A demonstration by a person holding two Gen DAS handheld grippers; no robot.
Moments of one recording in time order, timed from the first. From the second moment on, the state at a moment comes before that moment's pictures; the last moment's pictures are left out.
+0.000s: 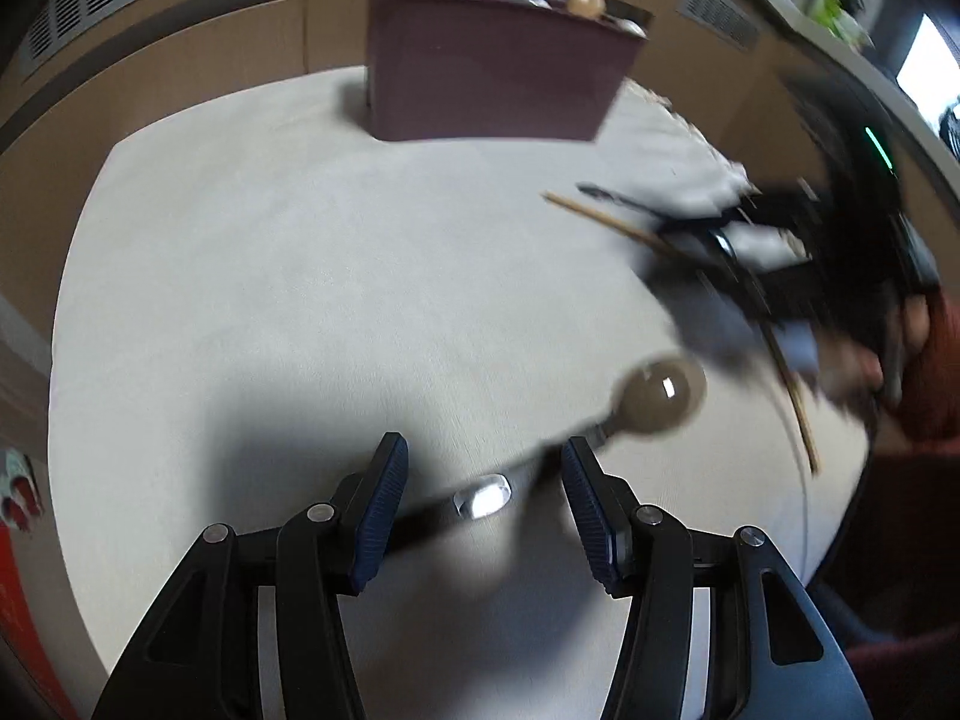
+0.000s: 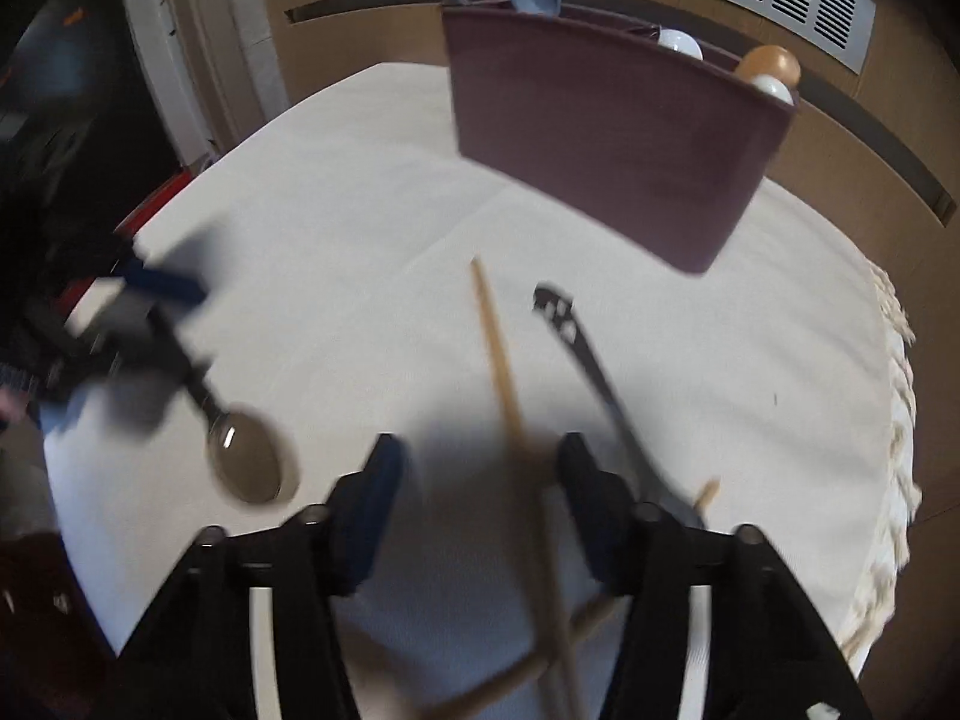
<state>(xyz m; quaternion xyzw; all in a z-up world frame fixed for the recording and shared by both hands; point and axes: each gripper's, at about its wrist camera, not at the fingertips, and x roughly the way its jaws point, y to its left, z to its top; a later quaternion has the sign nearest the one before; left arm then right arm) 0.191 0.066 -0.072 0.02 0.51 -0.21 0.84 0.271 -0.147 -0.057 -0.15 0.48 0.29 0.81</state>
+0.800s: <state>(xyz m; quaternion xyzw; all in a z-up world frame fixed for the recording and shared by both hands) 0.245 0.006 -0.067 0.04 0.50 -0.19 0.84 0.257 -0.213 -0.022 -0.02 0.47 0.24 0.85</state>
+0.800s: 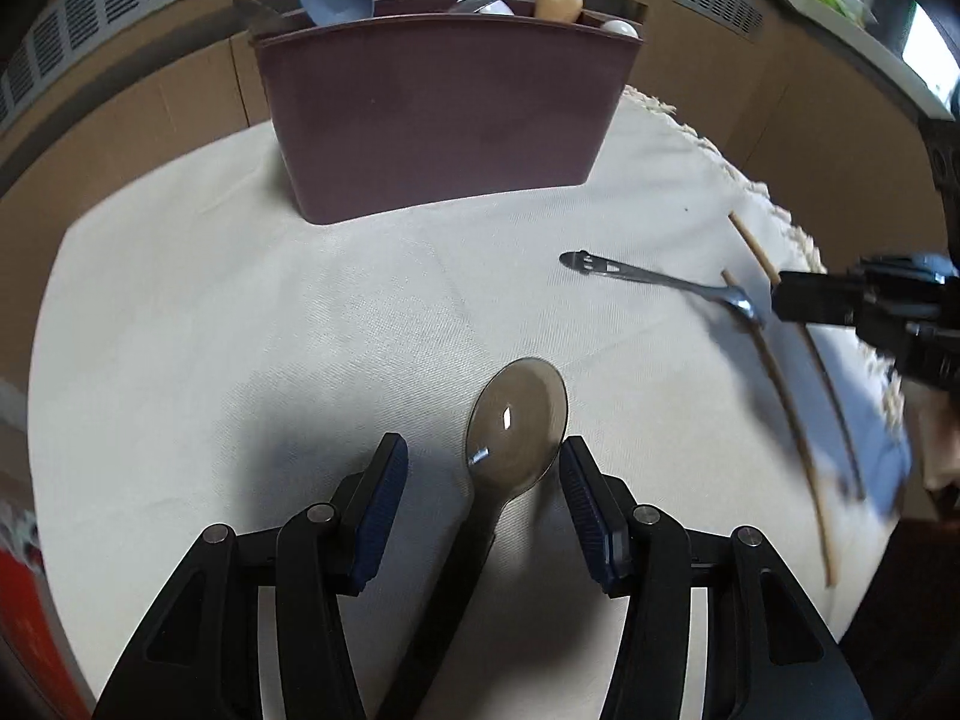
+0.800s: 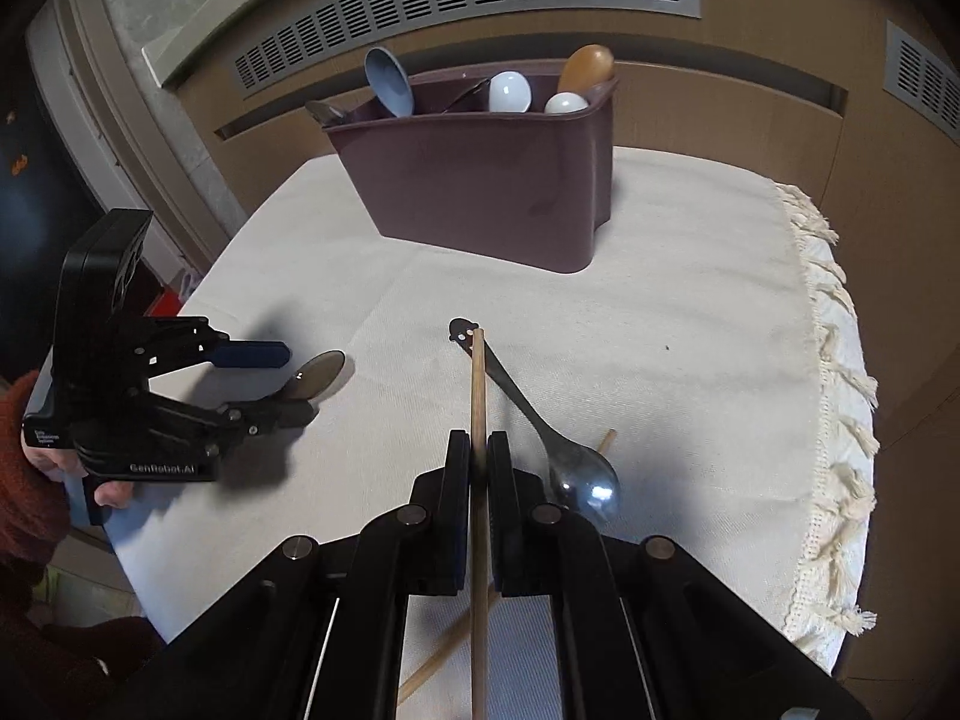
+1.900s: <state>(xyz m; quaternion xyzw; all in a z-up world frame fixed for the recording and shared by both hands) 0.219 0.035 0.028 -0.09 0.33 -0.18 0.92 0.237 -0.212 0.026 -0.01 0.38 0.21 0.90</state>
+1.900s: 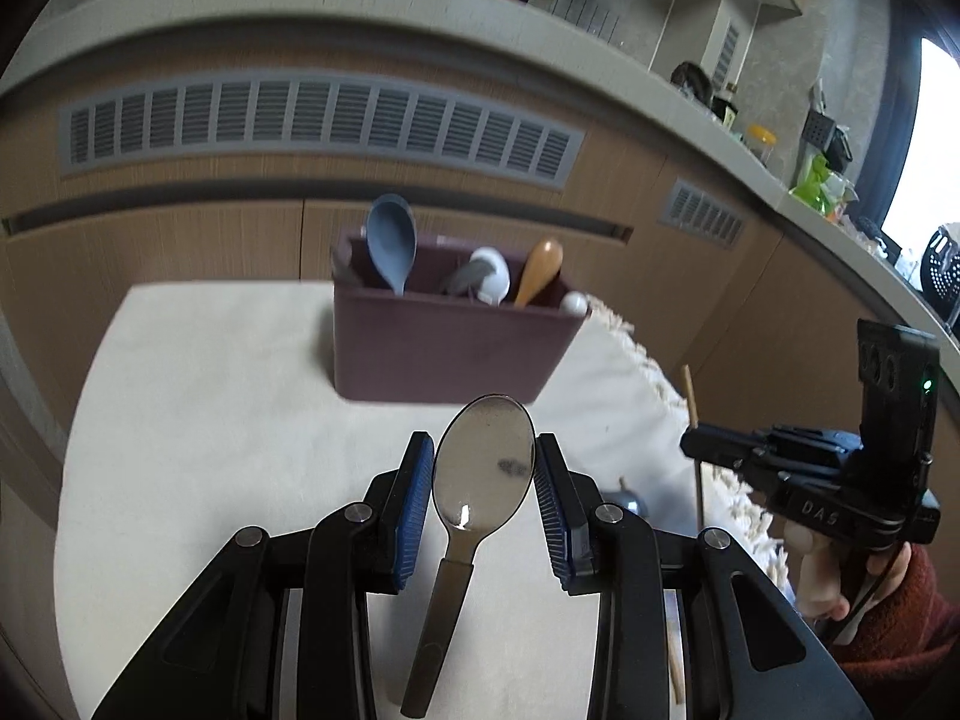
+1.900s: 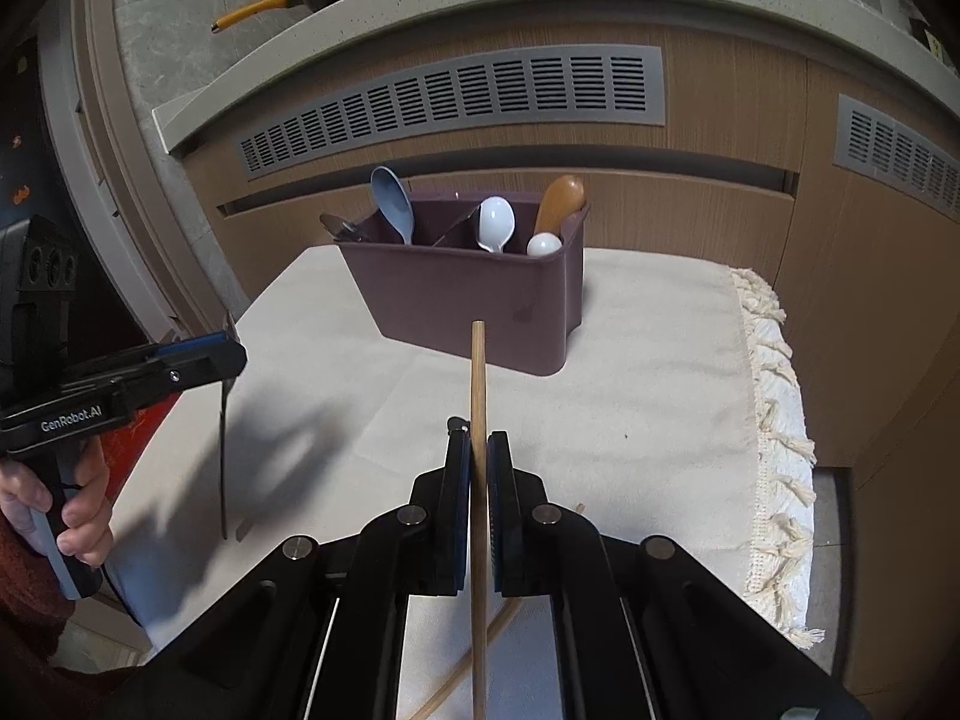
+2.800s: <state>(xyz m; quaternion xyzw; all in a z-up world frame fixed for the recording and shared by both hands) 0.378 0.063 0.103 -0.24 0.04 -0.16 0.96 0.364 -0.191 0.170 -0.02 0.21 0.21 0.96</state>
